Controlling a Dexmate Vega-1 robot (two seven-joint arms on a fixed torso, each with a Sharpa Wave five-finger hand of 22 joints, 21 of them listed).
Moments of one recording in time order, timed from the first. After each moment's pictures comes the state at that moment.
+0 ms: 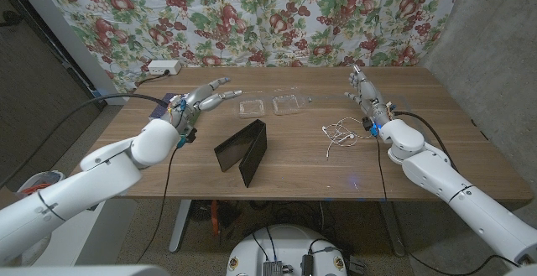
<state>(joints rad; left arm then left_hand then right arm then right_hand) 1.23 1.08 0.20 -2.22 -0.04 0.32 0.26 0.25 -0.01 0.35 -0.14 0.18 0.08 -0.10 0.20 0.19 0.03 0.01 0.24 0.21 -0.04 0.08 0.19 0.19 -0.01 0.21 0.19 0.18 -0.97 -0.67 -0.35 -1.67 0.51 0.11 -0.16 0.13 0.01 0.12 -0.04 0.20 0.00 0.04 0.19 0.18 0.03 0.05 0.20 0.19 -0.04 0.01 0.20 0.20 0.18 0.14 0.18 0.17</state>
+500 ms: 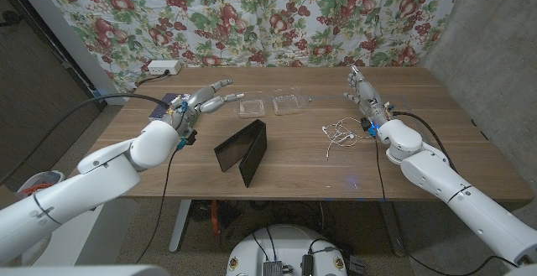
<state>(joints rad) 1.26 1.08 0.19 -2.26 0.00 0.36 0.25 0.25 -0.03 0.34 -0.15 0.18 0.09 -0.10 0.20 0.19 0.03 0.01 0.24 0.21 -0.04 0.08 0.20 0.19 0.00 0.21 0.19 0.18 -0.96 -0.67 -0.36 -1.68 0.51 0.09 -0.17 0.13 0.01 0.12 -0.04 0.20 0.00 0.04 0.19 0.18 0.03 0.05 0.20 0.19 -0.04 0.01 0.20 0.20 0.18 0.14 0.18 0.17</state>
